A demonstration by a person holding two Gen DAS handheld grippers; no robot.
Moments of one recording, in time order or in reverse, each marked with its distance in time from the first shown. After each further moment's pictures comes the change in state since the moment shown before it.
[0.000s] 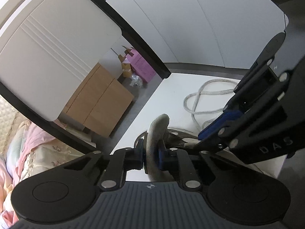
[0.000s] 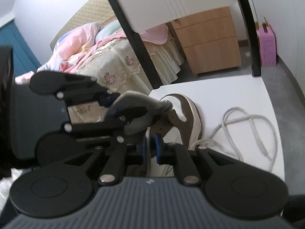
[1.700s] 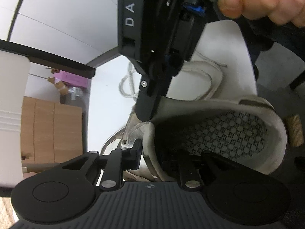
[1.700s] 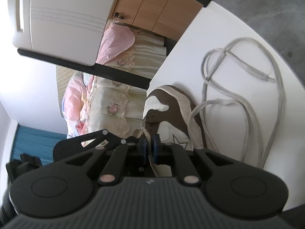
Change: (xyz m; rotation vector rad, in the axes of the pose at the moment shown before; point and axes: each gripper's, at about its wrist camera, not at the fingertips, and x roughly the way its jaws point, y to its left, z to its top) left arm 0.043 -0.034 -0.003 0.556 0.094 -0.297; right arm 0.007 -0.097 -0.008 0.736 0.041 0.222
